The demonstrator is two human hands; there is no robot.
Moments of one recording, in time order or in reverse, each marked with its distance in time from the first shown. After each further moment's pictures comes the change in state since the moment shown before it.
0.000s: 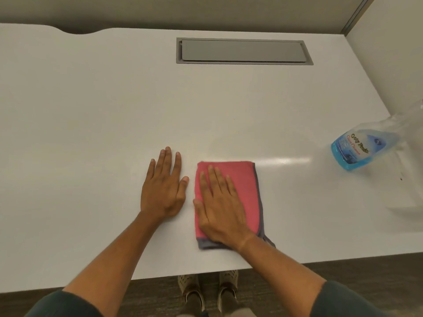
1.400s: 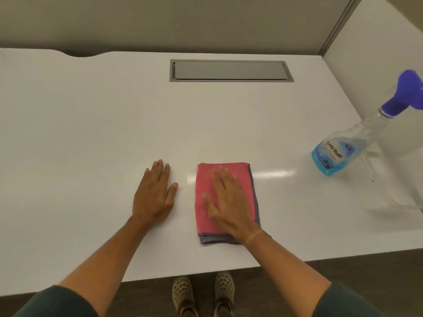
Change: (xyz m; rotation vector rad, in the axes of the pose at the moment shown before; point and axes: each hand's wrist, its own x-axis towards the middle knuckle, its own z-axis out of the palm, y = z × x) left_hand -0.009 0.005 -0.007 -0.191 0.075 -0.032; right_hand -0.008 0.038 -0.037 0.241 0.117 0.063
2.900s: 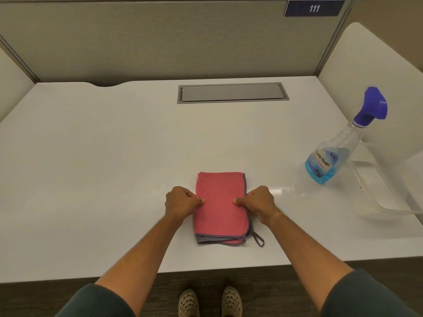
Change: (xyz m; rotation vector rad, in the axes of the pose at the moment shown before) left_hand -0.002 0.091 -0.016 -0.630 -0.123 -0.631; right_hand 0.005 0.057 -0.063 0.641 -0.097 0.776
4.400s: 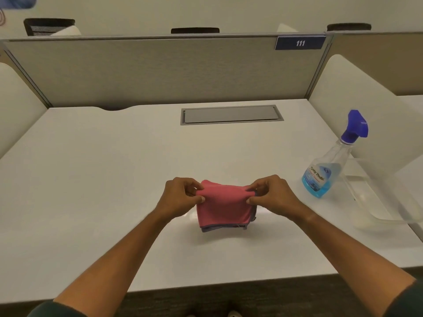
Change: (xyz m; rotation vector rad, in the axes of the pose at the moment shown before) left_hand -0.019 0.047 -0.064 0.110 -0.075 0.523; right_hand -0.031 -0.046 -0.064 -0.289 -0.042 -0.593
